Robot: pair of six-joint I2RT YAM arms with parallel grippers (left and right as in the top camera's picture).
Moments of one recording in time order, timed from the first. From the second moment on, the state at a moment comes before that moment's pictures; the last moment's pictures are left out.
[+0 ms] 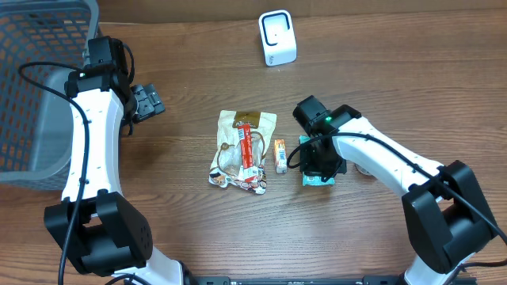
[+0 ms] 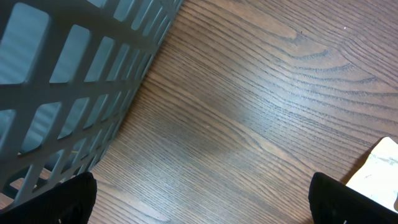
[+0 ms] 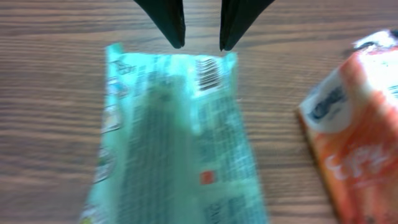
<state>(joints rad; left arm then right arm) 0.20 1.77 1.60 -1.11 -0.19 -0.31 0.57 1.86 1.28 -0.99 -0.11 0.60</state>
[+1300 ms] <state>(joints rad) 0.20 1.77 1.60 -1.11 -0.19 -0.31 0.44 1.82 1.49 -1.25 0.12 0.56</state>
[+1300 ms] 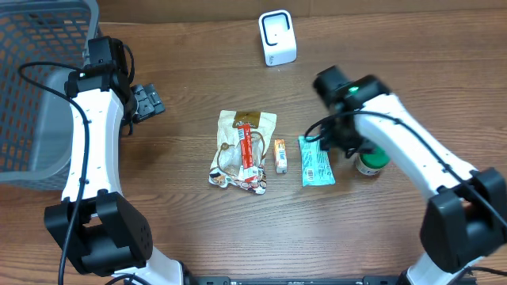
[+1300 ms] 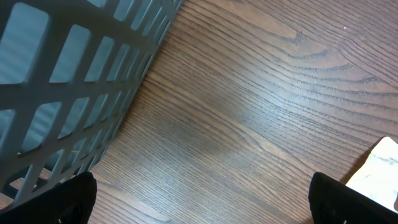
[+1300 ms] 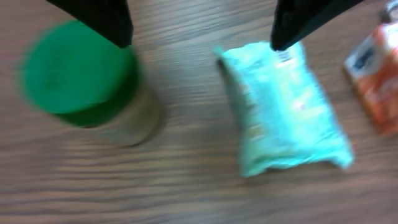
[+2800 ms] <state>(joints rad) 0.20 1.77 1.60 -1.11 -0.19 -0.31 0.27 1.74 1.26 -0.94 -0.05 0.29</state>
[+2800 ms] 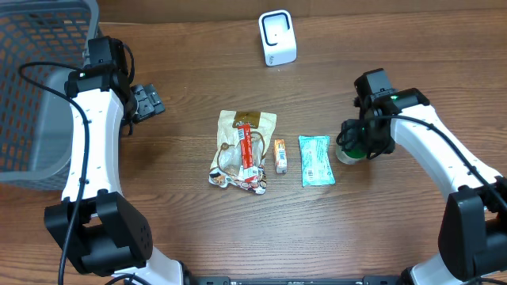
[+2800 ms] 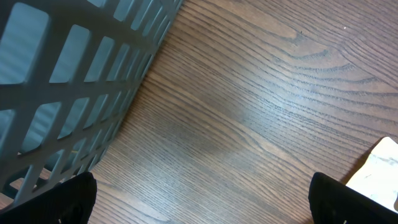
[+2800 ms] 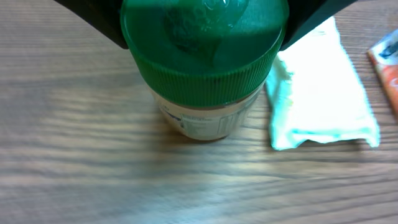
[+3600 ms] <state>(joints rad) 0.20 1.77 1.60 -1.11 -0.19 -0.31 0.28 1.74 1.25 -0.96 -0.02 0.33</state>
